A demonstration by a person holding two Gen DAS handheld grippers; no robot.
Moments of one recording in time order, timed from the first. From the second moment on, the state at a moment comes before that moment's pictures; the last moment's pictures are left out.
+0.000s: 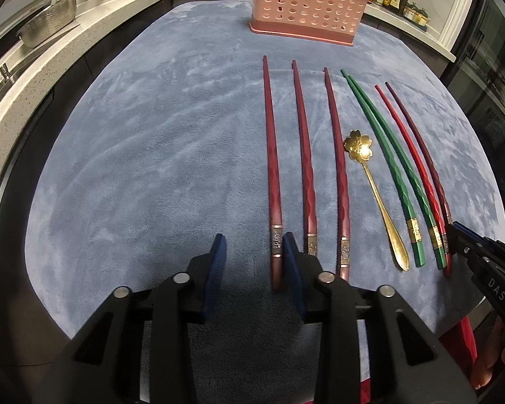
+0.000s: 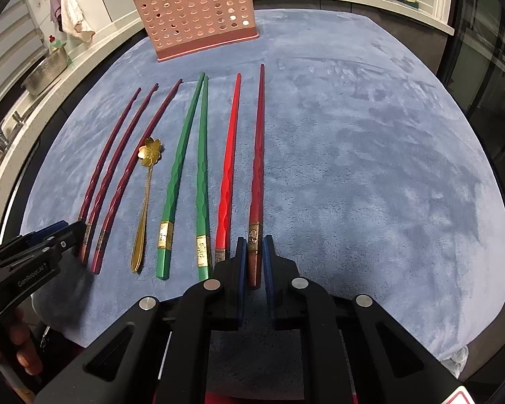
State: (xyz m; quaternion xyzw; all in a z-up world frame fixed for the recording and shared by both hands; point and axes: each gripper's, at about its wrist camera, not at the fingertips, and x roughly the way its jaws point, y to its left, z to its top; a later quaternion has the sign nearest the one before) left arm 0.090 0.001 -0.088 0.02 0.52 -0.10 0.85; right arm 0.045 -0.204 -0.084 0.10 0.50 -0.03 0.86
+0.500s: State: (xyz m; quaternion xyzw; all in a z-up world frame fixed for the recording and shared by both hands) left arm 0.086 0.001 -0.077 0.00 0.51 -0.12 0.85; right arm 0.037 -0.211 -0.072 0.11 0.49 -0.03 0.87
